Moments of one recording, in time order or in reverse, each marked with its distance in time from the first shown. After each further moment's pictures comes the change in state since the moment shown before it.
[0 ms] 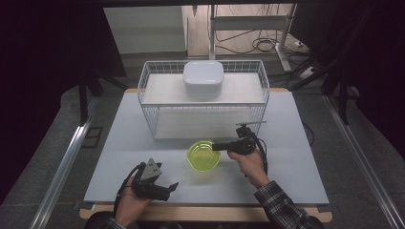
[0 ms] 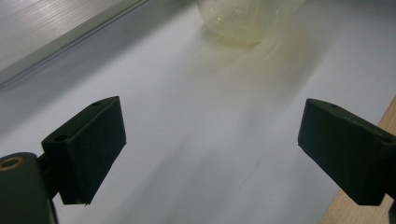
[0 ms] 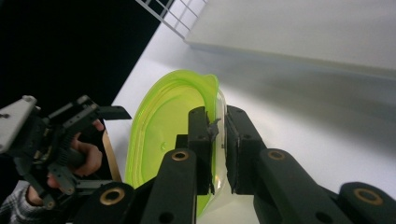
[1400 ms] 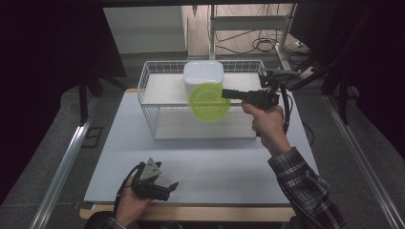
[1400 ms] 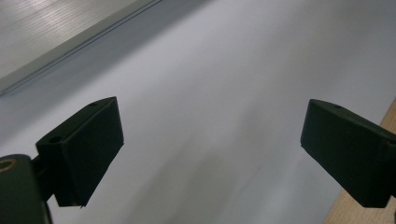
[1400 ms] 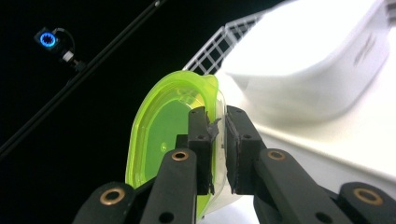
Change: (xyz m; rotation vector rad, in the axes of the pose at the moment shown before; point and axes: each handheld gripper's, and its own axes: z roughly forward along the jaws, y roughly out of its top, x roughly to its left) left arm 0.001 0.000 0.000 -0.018 0.000 0.005; right arm 0.109 0.111 -0.105 -0.293 0.066 -0.132
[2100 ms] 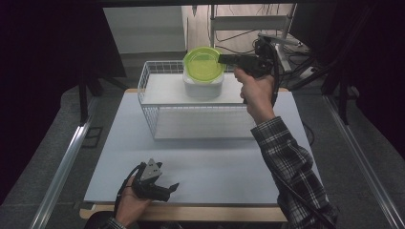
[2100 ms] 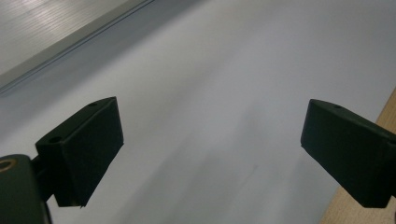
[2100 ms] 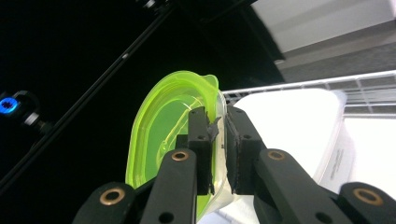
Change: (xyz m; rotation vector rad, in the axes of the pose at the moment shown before) left arm -0.001 0.000 0.001 0.009 -0.013 0.010; right arm 0.010 0.067 0.028 -0.143 -0.148 0.083
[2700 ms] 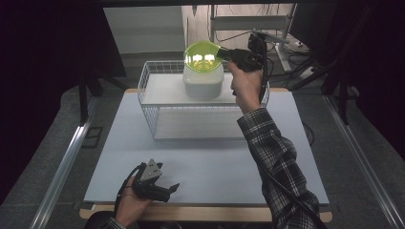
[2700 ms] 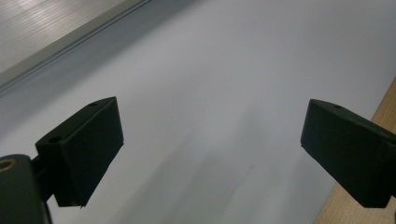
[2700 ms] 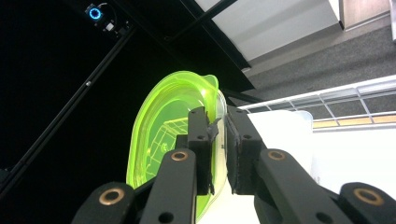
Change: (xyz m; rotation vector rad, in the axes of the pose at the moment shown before) left arm -0.001 0.000 0.000 -0.004 -0.008 0.001; right arm -0.009 0.009 0.030 -0.067 -0.145 0.096
